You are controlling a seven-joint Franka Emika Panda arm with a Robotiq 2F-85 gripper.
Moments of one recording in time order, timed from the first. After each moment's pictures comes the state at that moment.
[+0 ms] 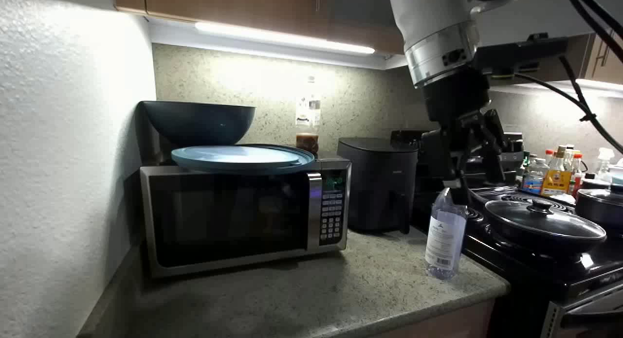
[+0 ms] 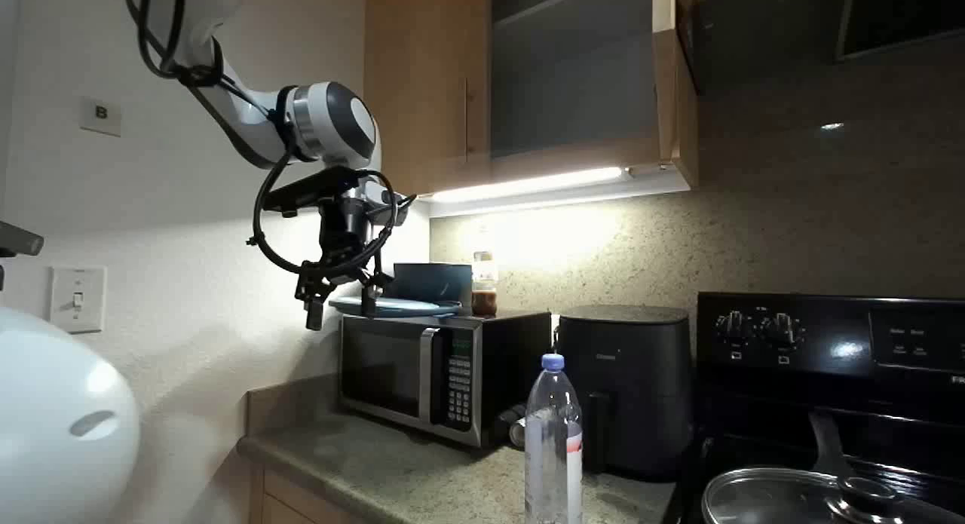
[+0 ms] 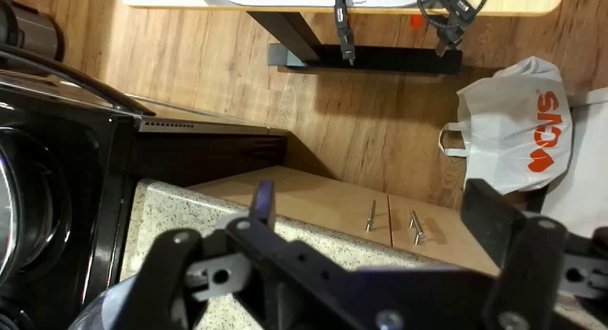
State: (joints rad) arm 0.06 -0.31 0.28 -2.18 -0.06 1.53 0.30
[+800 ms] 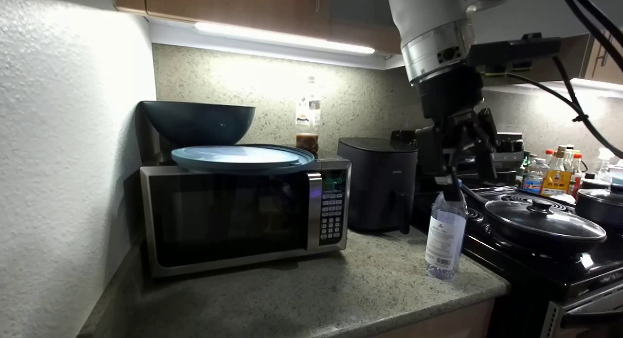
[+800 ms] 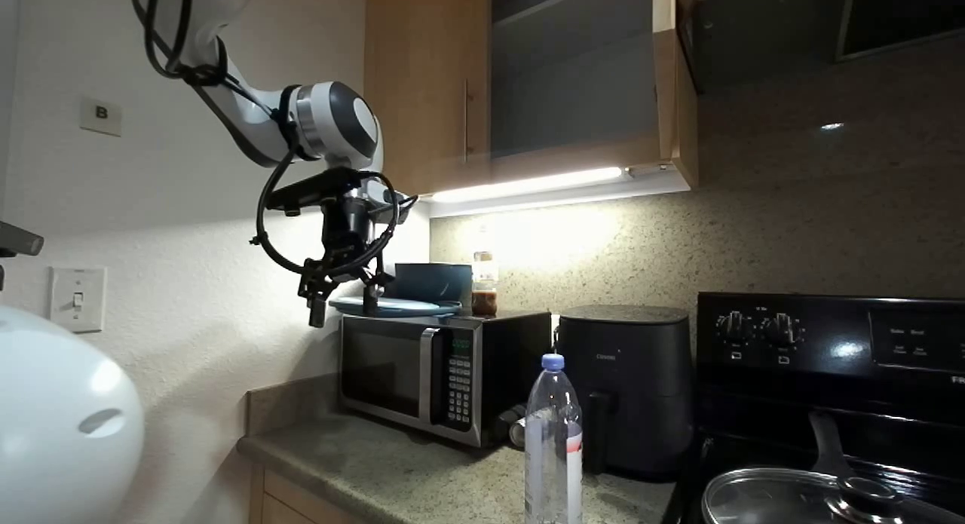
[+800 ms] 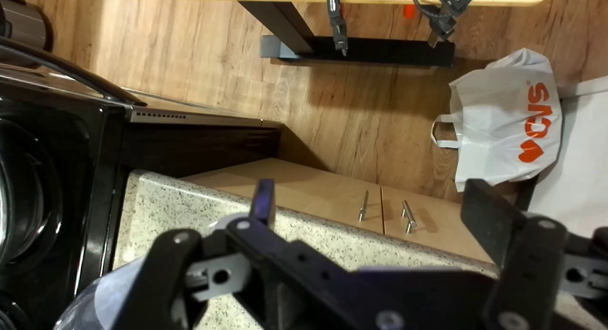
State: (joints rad) arm 0.08 -0.29 0.26 -2.16 -0.06 1.55 0.30
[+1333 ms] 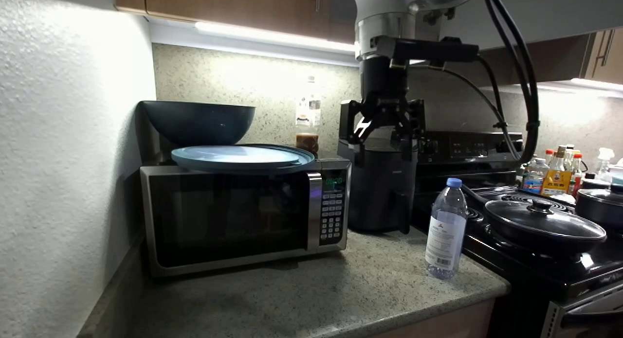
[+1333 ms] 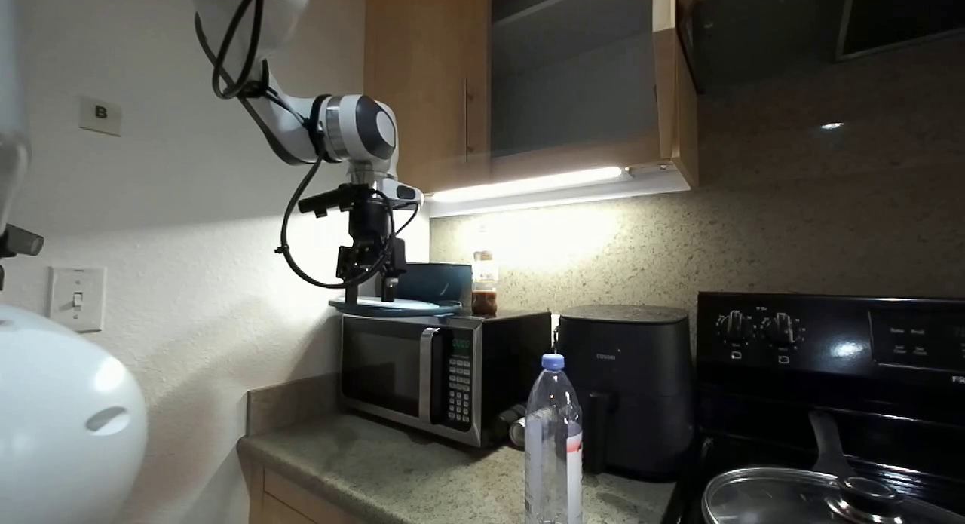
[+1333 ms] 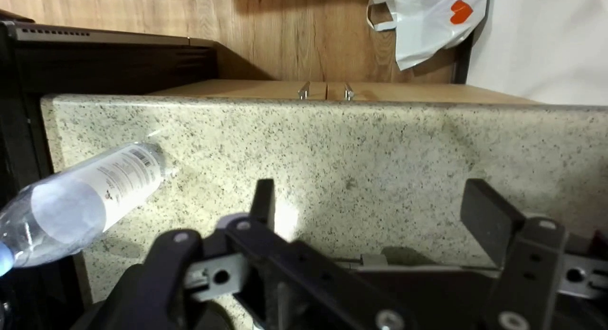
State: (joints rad) arm 0.09 -0.11 0.26 -1.94 -0.02 1.75 0.51
